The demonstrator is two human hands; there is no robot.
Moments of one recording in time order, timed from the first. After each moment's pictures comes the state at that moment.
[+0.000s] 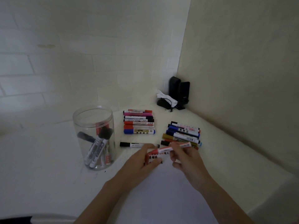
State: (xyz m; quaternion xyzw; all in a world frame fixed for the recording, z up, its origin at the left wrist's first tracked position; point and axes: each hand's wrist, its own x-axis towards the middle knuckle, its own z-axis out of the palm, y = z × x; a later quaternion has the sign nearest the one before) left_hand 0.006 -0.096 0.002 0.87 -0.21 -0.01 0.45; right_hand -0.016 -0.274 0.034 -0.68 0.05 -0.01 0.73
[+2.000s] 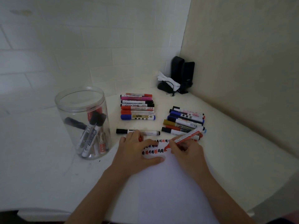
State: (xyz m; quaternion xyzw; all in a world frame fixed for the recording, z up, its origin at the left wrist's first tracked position) left_hand 0.037 -0.091 -0.031 0.97 -0.20 0.07 0.16; right_hand 0.001 -0.281 -0.010 -0.86 0.06 -0.14 0.49
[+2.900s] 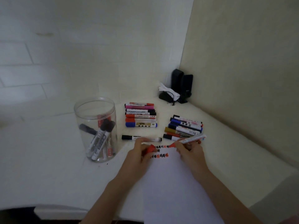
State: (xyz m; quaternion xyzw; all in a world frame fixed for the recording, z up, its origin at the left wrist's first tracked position) left_hand 0.009 -0.090 -0.020 0.86 -0.15 0.03 0.49; right_hand 0.007 -0.283 0.002 -0.76 0.14 -0.11 0.62
